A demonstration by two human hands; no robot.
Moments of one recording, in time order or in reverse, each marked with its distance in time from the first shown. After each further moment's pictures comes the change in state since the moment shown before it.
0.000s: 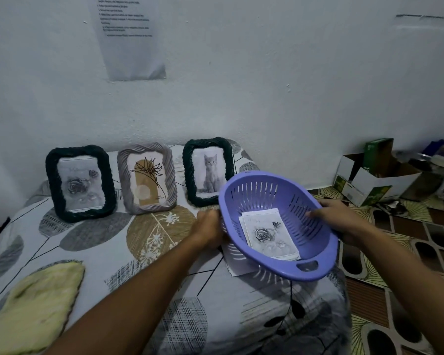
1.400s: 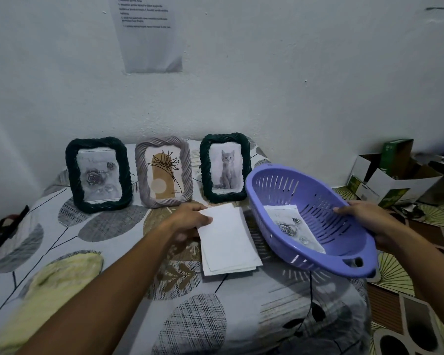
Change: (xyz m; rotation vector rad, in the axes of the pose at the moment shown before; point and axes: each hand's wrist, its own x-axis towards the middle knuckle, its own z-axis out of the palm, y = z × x) left_hand 0.001 -0.060 -0.063 -0.723 -0.147 -0.372; right_hand 0.000 0.000 -0.008 0.182 0.043 0.089
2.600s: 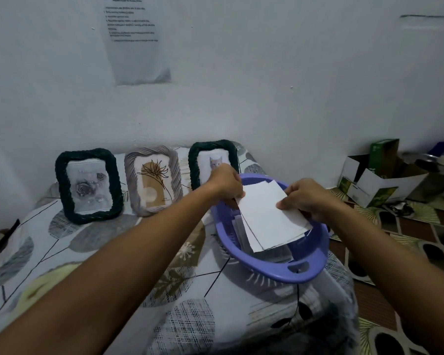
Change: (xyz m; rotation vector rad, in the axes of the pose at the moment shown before) left_hand -0.016 0.107 0.084 0.476 0.071 0.321; right_hand -0.021 -0.060 0.056 -0.193 -0.103 -0.166
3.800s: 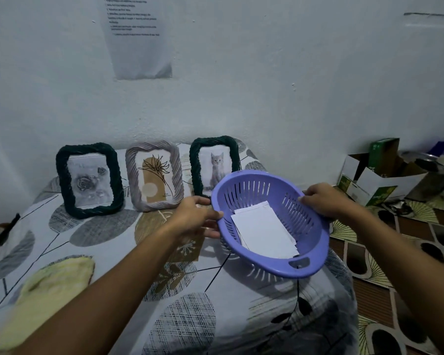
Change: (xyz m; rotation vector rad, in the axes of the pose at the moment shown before) left_hand -0.062 -0.069 -0.017 -0.649 -0.094 -0.235; right_hand 0.015 0.032 -0.026 -0.470 0.064 -0.052
